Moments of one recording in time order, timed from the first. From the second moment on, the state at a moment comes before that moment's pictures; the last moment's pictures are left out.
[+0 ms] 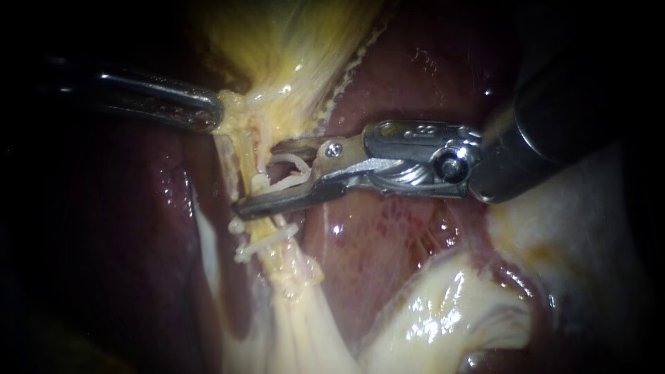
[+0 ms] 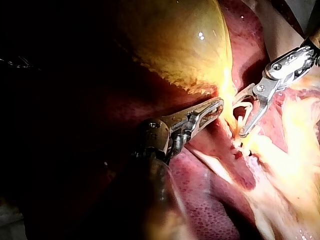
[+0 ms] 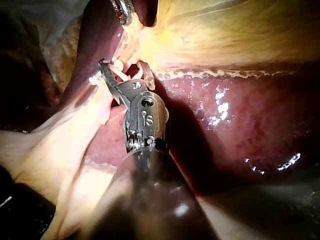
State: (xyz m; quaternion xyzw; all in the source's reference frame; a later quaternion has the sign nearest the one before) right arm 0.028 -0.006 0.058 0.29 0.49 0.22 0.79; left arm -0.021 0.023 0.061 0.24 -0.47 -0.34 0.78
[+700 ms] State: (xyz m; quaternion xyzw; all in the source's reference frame) right arm 0.021 -0.005 0.054 0.32 0.49 0.23 0.78; left arm -0.020 0.023 0.061 0.25 -0.47 -0.34 0.78
